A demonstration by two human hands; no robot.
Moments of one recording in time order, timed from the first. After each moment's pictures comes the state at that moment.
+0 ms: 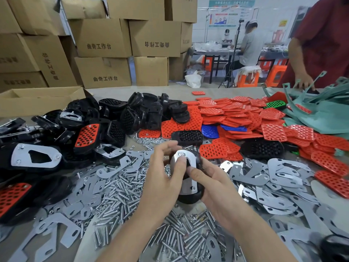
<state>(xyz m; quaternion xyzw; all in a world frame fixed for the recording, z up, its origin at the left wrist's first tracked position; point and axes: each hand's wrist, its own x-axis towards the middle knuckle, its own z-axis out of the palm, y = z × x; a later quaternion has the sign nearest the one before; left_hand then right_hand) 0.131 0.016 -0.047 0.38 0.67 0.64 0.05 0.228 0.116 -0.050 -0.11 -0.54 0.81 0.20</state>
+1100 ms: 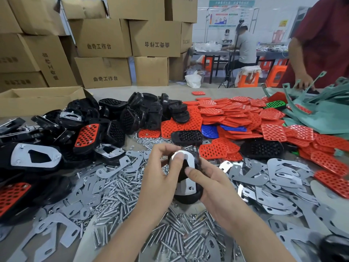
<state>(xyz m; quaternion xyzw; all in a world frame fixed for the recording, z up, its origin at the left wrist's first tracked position) 0.129 0.016 -0.045 0.36 0.65 0.66 0.06 0.228 0.118 -0.054 -0.13 -0.57 0.78 0.20</state>
